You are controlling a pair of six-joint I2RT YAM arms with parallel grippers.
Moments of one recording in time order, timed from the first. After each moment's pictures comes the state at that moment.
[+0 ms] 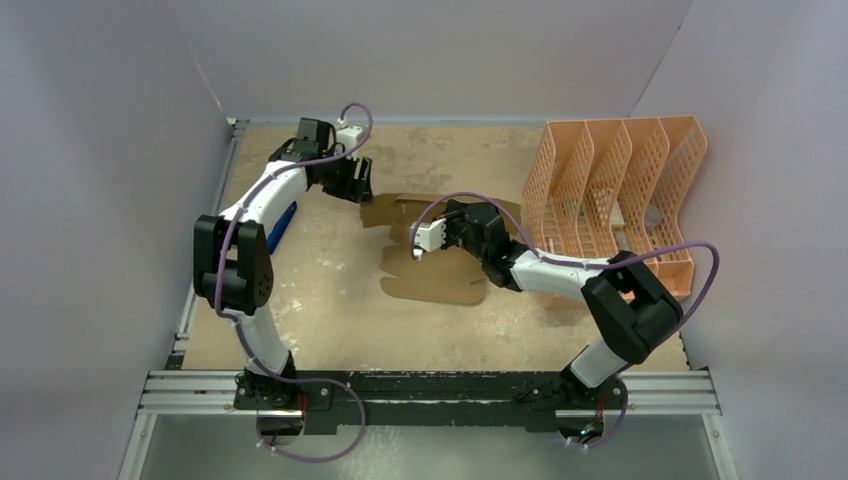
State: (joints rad) left arm -0.17 1.83 1.47 -0.57 0.42 0.10; right arm 0.70 1.59 0.79 0.44 0.05 -1.29
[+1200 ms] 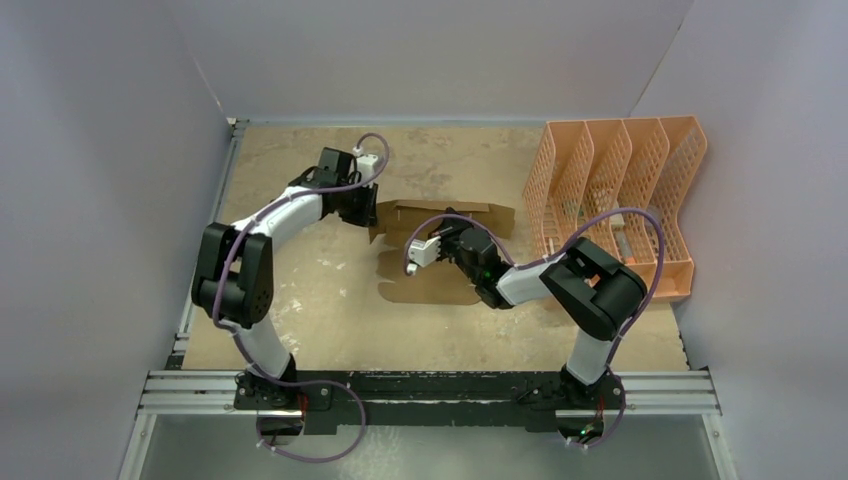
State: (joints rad) left arm -0.28 1.78 1.25 -0.43 0.35 0.01; right arm 0.76 1.78 0.65 0.90 0.20 -1.38
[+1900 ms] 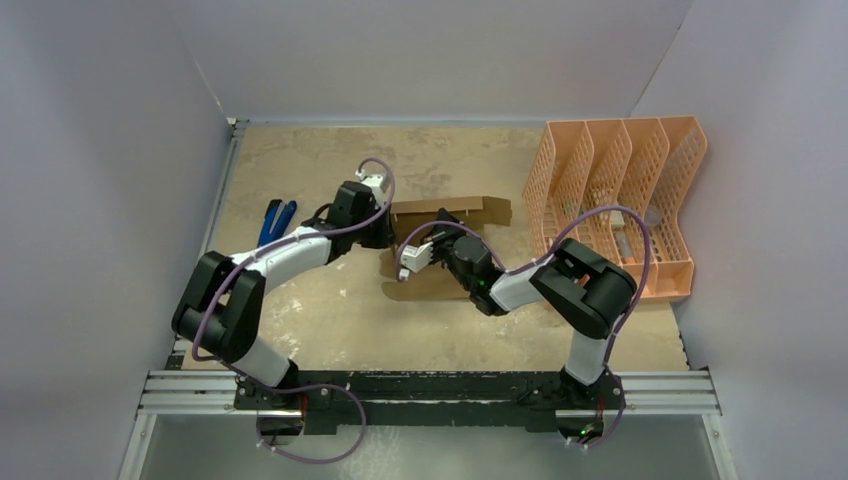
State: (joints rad) left arm -0.46 1.56 0.91 -0.10 0.15 -0.37; right arm 0.83 1.82 0.65 1.02 0.27 -1.42
